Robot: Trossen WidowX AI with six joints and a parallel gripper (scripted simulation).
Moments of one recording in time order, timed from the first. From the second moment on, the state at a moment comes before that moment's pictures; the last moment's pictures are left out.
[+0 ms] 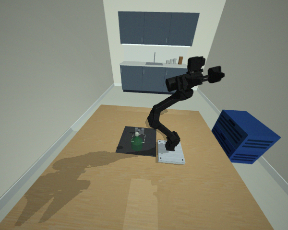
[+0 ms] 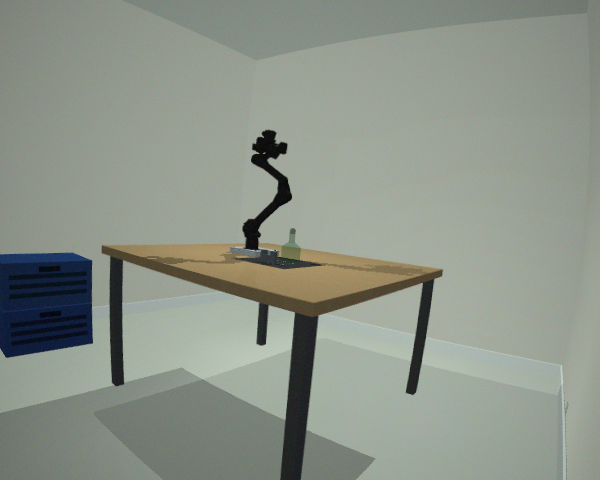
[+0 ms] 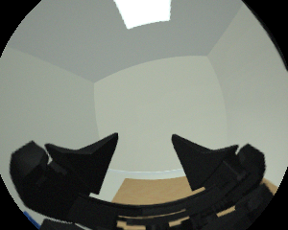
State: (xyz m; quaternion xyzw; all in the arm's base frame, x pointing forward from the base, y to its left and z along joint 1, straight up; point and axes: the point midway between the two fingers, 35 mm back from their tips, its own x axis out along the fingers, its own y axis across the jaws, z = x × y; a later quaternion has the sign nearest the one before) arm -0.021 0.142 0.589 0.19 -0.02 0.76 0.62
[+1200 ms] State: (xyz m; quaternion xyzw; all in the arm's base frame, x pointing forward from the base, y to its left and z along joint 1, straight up) arm -0.151 -0.145 0.586 0.30 -0.33 0.89 -0.03
